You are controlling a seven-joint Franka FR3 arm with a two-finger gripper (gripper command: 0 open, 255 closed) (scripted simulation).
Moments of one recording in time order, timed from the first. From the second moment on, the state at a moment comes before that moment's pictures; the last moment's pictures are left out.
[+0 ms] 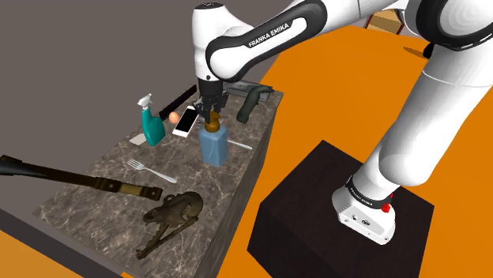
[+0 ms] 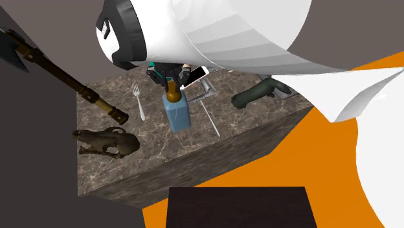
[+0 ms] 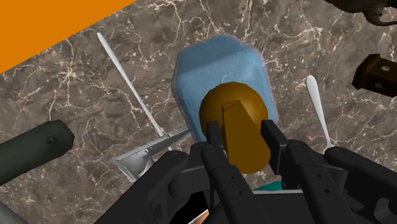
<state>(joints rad) 0.08 0.15 0.34 -2.02 -0.06 2.18 0.48</state>
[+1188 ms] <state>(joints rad) 0.07 0.07 0.35 -1.87 -0.02 1.96 0.46</state>
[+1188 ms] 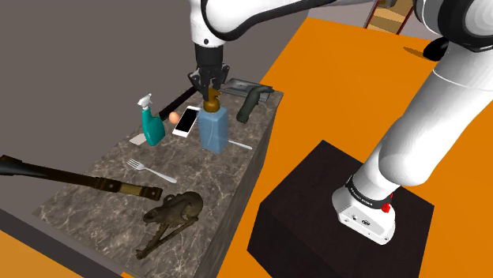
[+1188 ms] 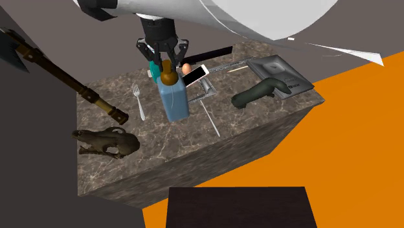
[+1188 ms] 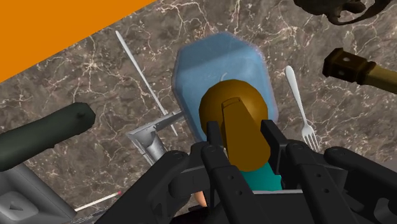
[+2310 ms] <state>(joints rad) 0.07 0.06 0.35 -1.65 -0.02 1.73 0.46</state>
